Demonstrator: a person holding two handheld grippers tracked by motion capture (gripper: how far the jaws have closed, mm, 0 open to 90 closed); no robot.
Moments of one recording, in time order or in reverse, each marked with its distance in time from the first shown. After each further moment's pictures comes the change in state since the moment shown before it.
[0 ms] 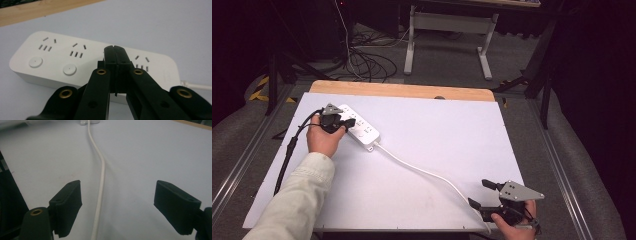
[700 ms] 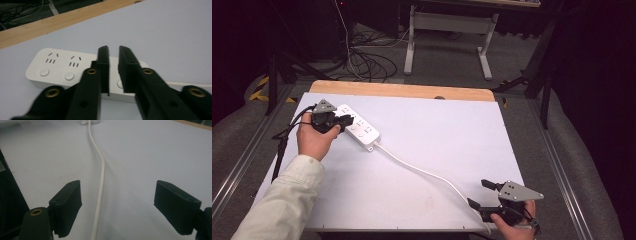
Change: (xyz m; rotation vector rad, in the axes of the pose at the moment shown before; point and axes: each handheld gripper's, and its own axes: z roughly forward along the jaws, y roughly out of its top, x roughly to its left) left arm -0.017 0.016 -0.040 -0.046 -0.008 0.037; right arm 0.001 0.001 0.000 0.002 0.000 -0.004
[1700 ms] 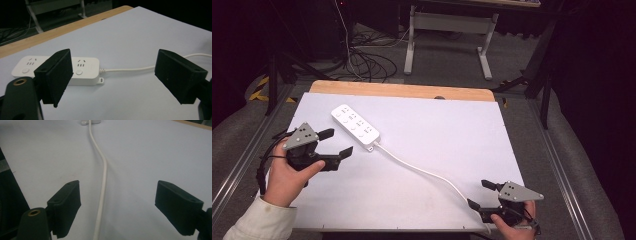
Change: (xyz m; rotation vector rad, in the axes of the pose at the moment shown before) left arm -0.060 -0.030 -0.096 -0.148 -0.141 0.085; right arm 0.000 -0.001 0.000 -0.003 0.002 0.000
